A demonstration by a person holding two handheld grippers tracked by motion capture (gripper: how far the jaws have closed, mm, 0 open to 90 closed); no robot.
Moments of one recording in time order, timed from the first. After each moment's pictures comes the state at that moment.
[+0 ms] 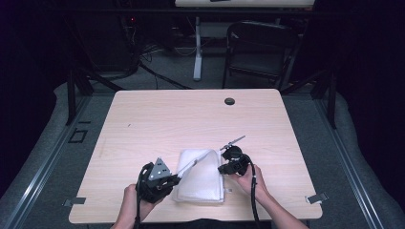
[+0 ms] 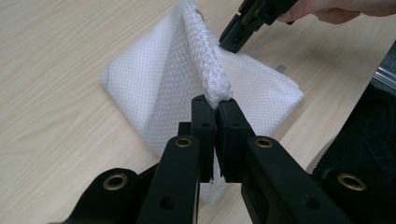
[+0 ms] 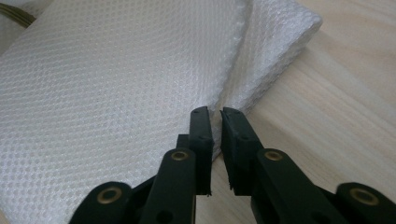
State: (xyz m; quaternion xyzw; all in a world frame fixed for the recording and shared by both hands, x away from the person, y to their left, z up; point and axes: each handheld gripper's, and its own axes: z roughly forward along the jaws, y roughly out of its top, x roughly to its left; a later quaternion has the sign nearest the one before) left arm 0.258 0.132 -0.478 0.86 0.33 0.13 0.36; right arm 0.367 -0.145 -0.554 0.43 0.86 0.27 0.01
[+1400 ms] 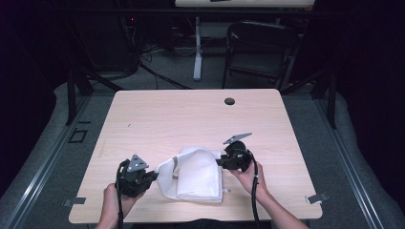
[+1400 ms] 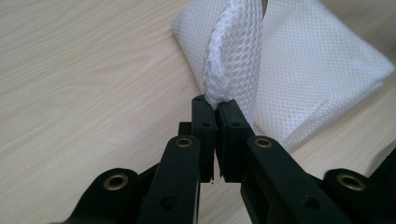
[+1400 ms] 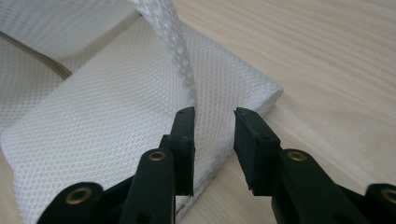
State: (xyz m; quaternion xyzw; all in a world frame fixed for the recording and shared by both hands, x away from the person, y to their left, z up) left arm 0.272 0.185 -0.491 0.84 0.41 0.14 0.33; right arm 0.363 -0.151 -0.525 0.43 0.83 0.34 0.07
